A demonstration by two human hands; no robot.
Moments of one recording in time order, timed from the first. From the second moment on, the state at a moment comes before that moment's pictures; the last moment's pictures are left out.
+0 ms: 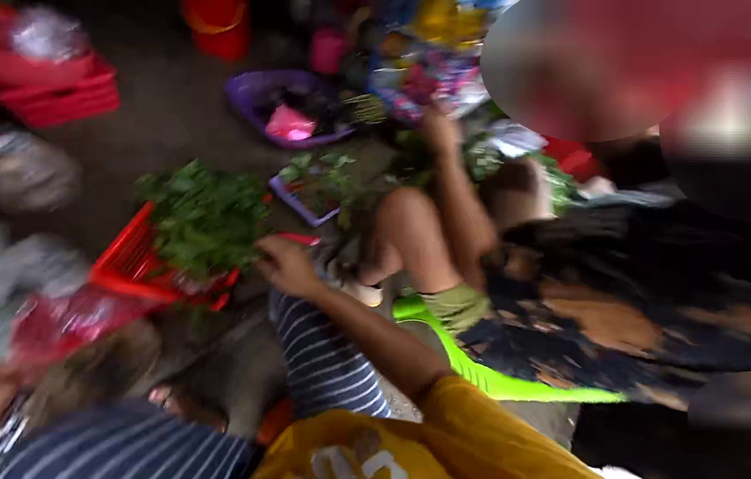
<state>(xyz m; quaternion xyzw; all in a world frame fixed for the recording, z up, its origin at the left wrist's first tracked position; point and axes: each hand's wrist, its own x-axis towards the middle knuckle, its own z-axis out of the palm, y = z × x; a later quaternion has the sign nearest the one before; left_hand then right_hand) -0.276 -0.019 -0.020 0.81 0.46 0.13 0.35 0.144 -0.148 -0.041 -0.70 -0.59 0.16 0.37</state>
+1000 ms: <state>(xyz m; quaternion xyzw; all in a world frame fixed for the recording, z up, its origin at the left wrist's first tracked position) -0.360 0.059 -0.194 0.34 0.91 0.15 0.18 0.205 -0.218 -0.071 -0.83 -0.53 0.10 0.11</state>
